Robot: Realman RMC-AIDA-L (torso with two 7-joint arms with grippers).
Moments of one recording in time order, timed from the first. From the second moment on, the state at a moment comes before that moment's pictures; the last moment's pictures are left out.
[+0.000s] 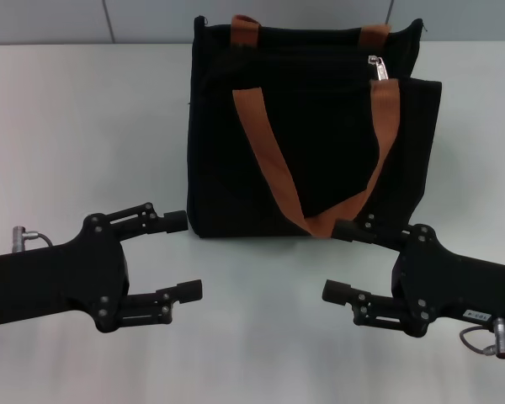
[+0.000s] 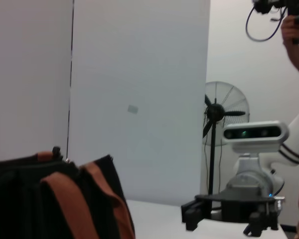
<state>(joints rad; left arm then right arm) -0.36 -2.05 0.74 0.55 1.84 1.89 -0.96 0.45 2.08 -0.45 -0.24 -2.08 -1.83 0.79</state>
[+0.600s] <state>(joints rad) -0.37 -2.07 0.74 0.54 1.96 1.86 -0.96 0.45 2.08 -0.51 -0.24 -2.09 -1.80 0.79</state>
